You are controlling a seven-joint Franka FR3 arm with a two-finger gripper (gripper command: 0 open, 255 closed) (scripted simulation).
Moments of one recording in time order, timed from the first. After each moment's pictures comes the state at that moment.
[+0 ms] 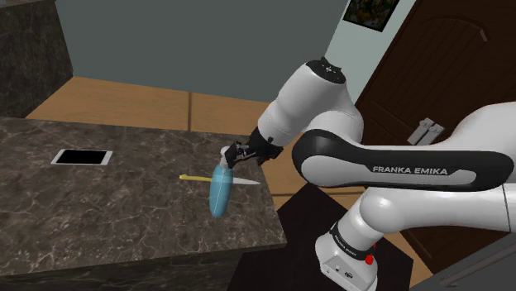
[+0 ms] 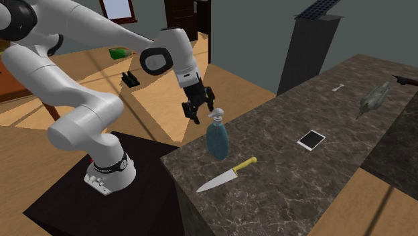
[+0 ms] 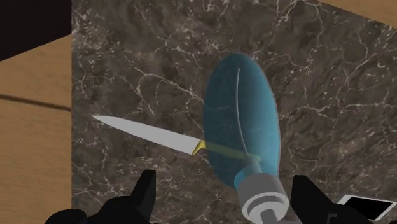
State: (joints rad) arm -0.08 -0.82 0.74 -2.75 0.41 2.34 0.68
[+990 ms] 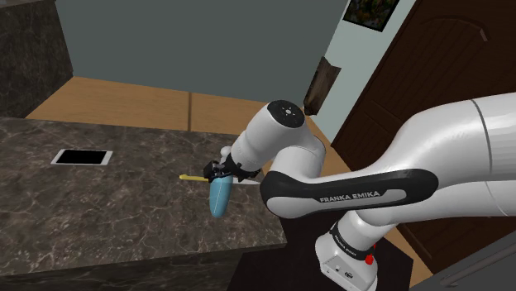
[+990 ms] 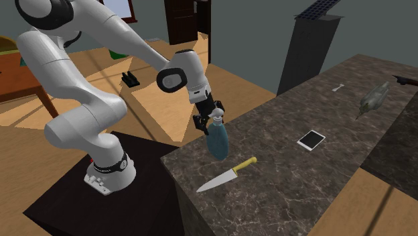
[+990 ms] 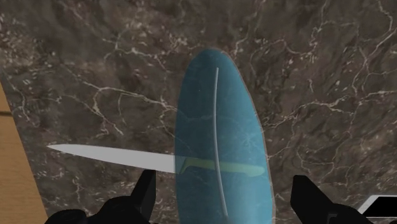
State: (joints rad) arm -0.32 -0.59 1.07 -2.73 0.40 2.64 0.91
